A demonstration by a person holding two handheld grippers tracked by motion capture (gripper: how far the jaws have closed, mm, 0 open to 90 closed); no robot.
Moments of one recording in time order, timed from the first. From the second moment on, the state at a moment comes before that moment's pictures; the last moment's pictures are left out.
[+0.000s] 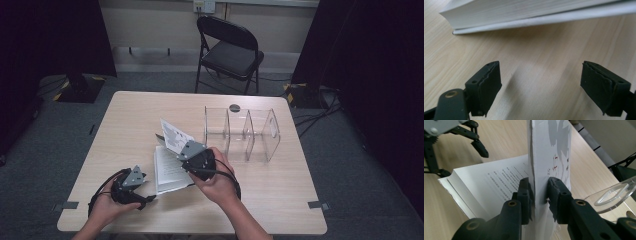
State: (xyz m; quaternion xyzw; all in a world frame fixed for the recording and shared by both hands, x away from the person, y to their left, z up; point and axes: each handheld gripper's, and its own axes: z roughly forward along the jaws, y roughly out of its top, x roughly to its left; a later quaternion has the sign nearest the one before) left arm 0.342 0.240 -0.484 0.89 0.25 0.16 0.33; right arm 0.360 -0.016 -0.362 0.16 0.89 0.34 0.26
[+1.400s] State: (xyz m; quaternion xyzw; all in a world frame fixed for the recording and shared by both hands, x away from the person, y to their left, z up) left arm 0.334 0.217 -0.424 0.88 0.12 0.24 0.39; right arm 0.363 0.003 -0.328 0.14 0.91 0.32 0.21
